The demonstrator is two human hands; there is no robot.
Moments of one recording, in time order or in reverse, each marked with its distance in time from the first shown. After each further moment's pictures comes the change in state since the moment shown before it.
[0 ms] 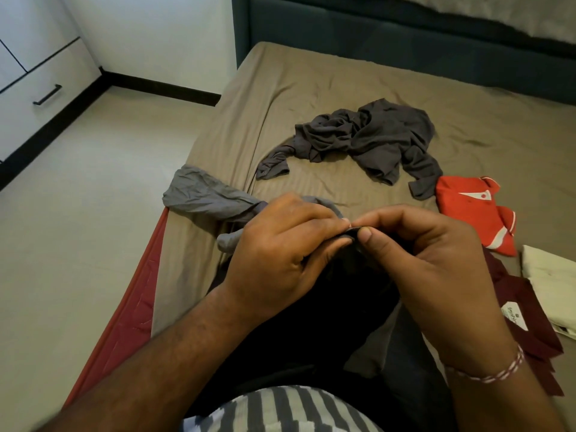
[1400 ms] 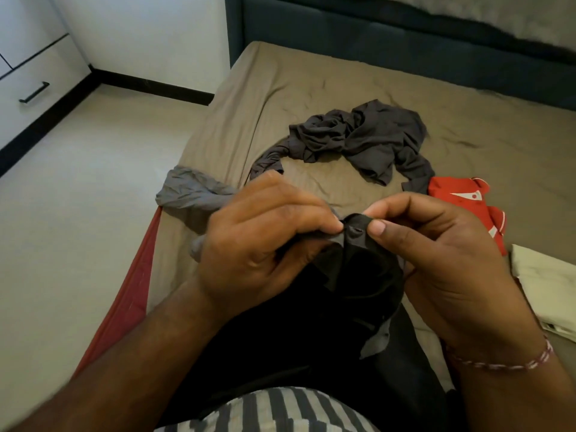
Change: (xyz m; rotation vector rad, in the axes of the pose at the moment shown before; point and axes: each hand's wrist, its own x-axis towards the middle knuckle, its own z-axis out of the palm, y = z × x) left_hand 0.016 -0.002 -0.026 -0.217 0.038 0.154; right_hand 0.008 -0.019 -0.008 0.429 -0.113 0.184
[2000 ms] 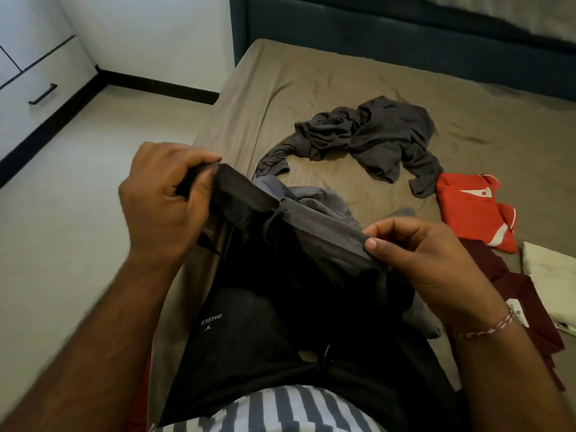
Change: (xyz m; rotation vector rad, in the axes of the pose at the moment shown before) left_hand -0.038 -0.073 -0.066 0.586 0.206 -0.325; right_hand 0.025 0.051 -0.036 -0.308 -0.022 0.084
